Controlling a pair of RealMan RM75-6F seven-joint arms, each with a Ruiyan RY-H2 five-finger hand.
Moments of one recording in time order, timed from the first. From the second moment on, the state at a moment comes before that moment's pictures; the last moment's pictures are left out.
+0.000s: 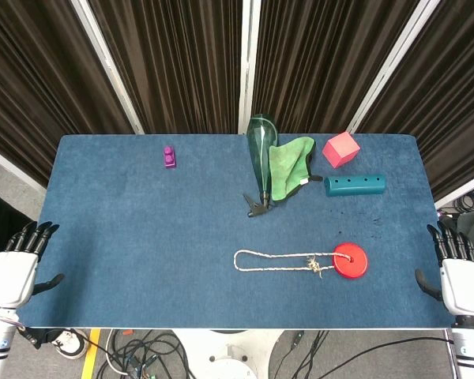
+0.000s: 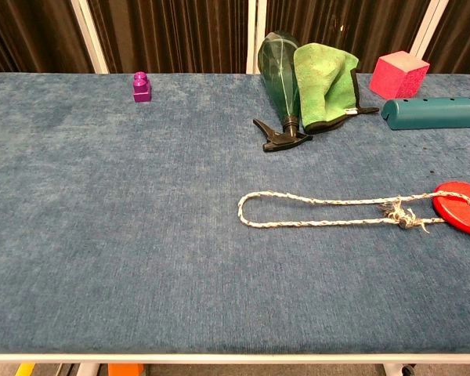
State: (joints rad) left arm -0.11 -1.17 -0.04 -1.59 1.55 1.52 0.15; right arm 0.06 -1.13 0.10 -1.65 -1.43 1.48 -0.08
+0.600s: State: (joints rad) left arm -0.20 -1.20 -0.02 -1.62 1.65 1.41 0.16; right arm 0.06 -1.12 0.10 -1.64 -1.42 1.49 -0.07
